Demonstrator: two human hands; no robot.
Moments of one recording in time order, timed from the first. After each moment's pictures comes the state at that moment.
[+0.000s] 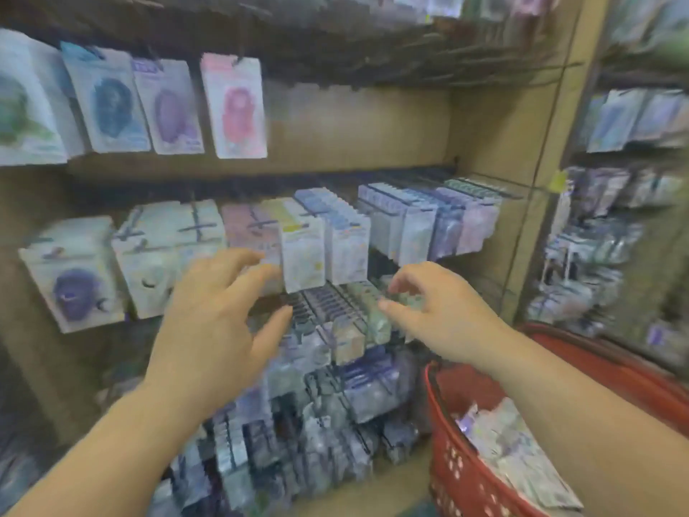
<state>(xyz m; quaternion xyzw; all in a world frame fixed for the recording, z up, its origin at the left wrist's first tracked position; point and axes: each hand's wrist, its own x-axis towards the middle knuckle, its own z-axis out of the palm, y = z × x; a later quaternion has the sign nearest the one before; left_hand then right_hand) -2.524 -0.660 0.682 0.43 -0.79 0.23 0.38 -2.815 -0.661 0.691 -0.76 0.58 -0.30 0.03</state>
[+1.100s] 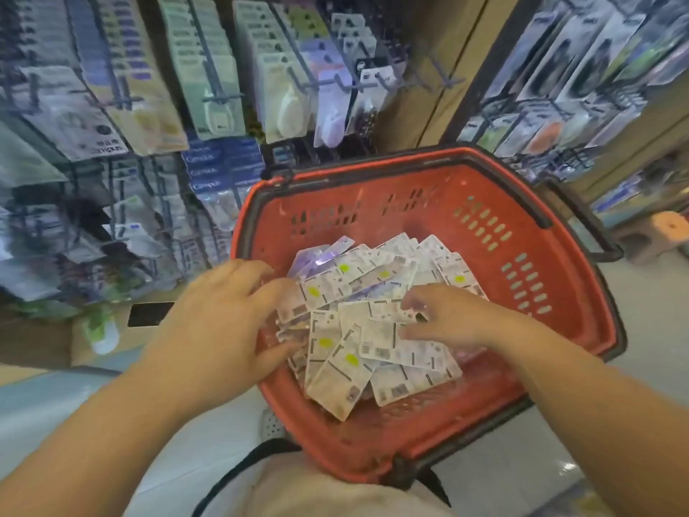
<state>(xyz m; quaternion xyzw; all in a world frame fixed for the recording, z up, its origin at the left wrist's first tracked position) -2.828 -0.659 0.453 0.49 -0.87 -0.06 0.06 -3.158 -0.695 0.437 -0.70 0.61 0.18 0.34</state>
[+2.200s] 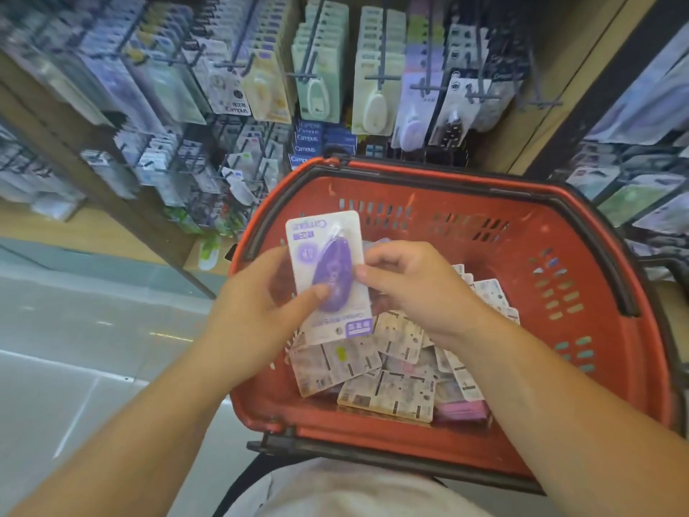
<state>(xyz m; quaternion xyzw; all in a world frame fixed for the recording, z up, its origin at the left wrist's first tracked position) -2.961 -0.595 0.468 0.72 -0.45 -0.34 0.40 -3.136 -0.724 0.465 -0.62 0.37 -0.19 0.67</state>
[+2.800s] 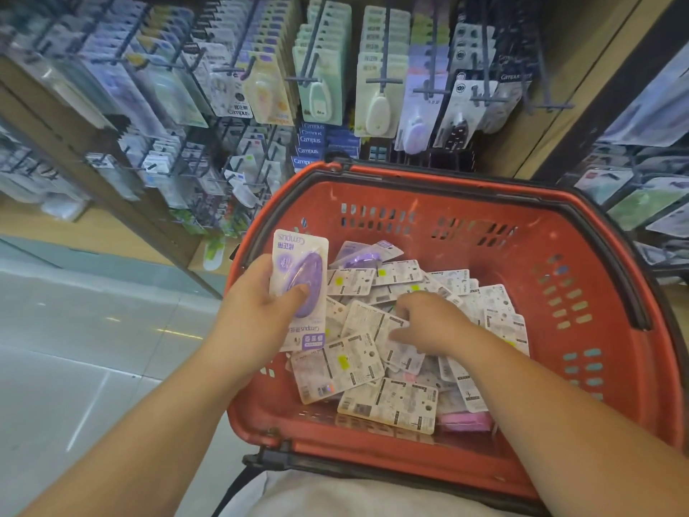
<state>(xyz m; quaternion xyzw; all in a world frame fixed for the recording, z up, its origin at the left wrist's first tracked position) -2.960 -0.610 0.453 0.74 -0.30 -0.39 0.46 -3.161 -0.762 0.375 -0.82 0.45 0.20 0.30</state>
